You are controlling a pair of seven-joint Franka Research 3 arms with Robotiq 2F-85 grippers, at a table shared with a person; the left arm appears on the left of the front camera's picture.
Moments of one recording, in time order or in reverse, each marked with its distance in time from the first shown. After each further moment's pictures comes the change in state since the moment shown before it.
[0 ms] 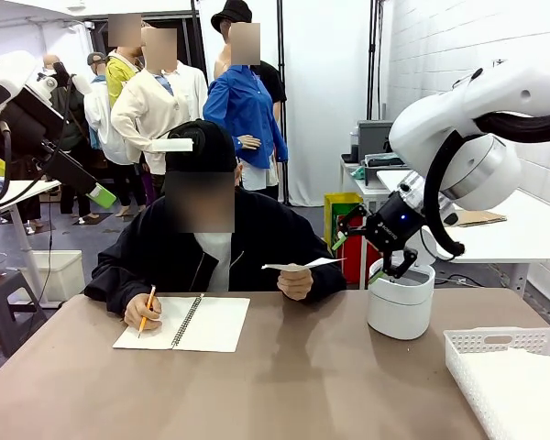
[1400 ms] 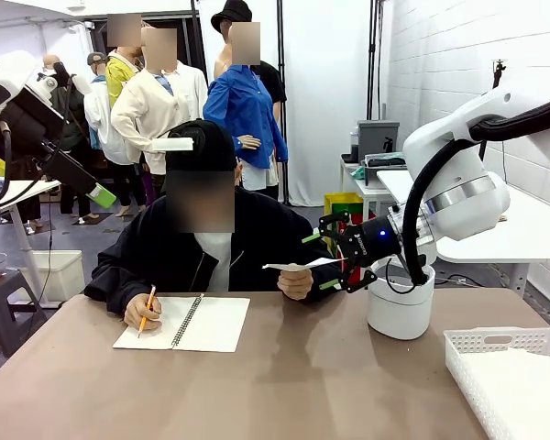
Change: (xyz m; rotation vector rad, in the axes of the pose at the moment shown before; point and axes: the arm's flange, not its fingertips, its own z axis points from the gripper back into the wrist) left arm 0.000 0.000 0.000 0.000 0.000 0.000; right arm -0.001 -0.008 -0.052 0.357 0.295 -0.223
